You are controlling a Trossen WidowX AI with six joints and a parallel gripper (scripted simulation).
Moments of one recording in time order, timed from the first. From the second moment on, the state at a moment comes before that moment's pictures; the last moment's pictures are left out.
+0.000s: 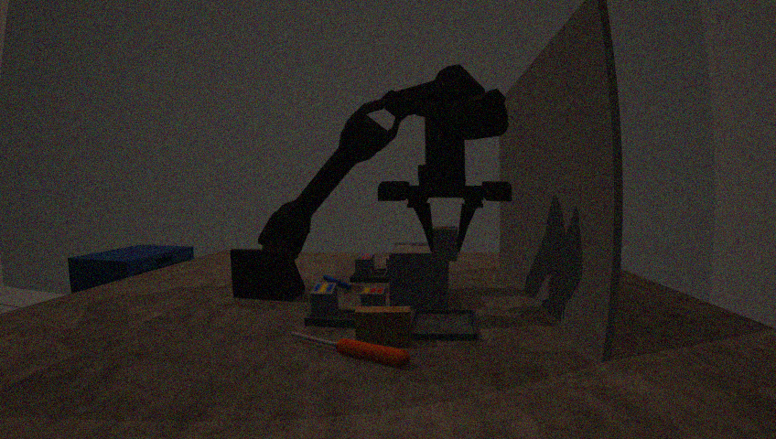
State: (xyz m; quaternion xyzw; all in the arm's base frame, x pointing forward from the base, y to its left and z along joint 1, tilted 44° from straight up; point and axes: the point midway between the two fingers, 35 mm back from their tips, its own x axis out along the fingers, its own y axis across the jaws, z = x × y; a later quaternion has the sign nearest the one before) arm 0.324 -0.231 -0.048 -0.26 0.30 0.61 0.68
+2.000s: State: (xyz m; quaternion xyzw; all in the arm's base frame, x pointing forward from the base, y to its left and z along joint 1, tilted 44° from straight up) arm 0.329 -0.205 -0.078 -0.26 0.30 0.62 0.68
